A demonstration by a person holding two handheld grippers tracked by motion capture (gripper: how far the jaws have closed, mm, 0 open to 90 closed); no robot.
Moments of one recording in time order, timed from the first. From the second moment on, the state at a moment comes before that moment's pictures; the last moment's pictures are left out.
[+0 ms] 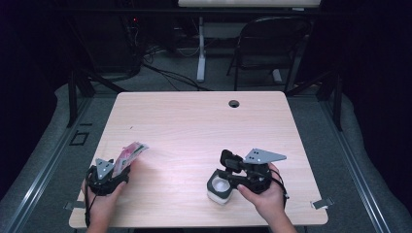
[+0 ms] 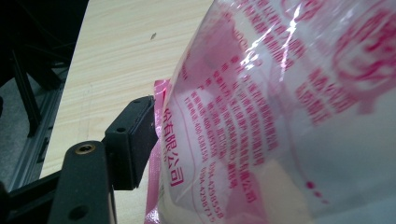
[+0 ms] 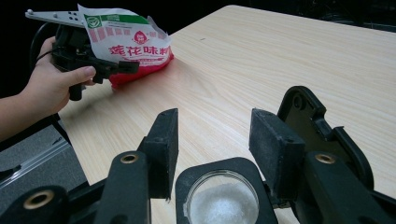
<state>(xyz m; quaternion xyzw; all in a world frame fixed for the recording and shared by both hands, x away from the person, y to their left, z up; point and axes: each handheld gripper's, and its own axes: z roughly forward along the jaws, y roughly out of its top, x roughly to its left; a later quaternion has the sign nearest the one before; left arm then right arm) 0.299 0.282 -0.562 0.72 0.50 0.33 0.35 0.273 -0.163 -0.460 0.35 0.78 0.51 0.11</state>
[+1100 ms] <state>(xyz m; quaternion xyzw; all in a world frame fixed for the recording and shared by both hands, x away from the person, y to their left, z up) 0.286 0.231 -0.551 0.76 0.44 0.32 0.37 0.286 -0.213 -0.457 0.42 0.74 0.50 0.16</state>
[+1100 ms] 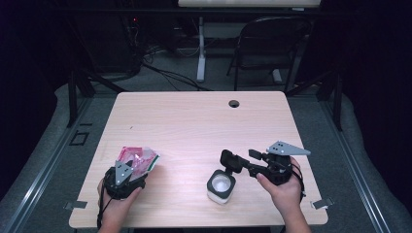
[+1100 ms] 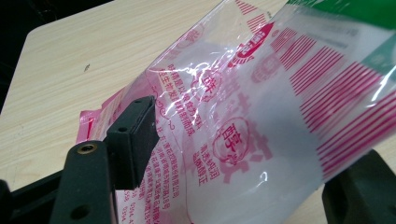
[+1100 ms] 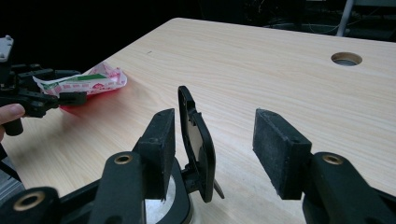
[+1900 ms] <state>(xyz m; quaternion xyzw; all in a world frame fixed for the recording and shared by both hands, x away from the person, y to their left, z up) 0.271 0.180 -0.549 0.80 0.37 0.29 0.37 0.287 -0.207 -0.461 0.42 0.75 0.49 0.15</state>
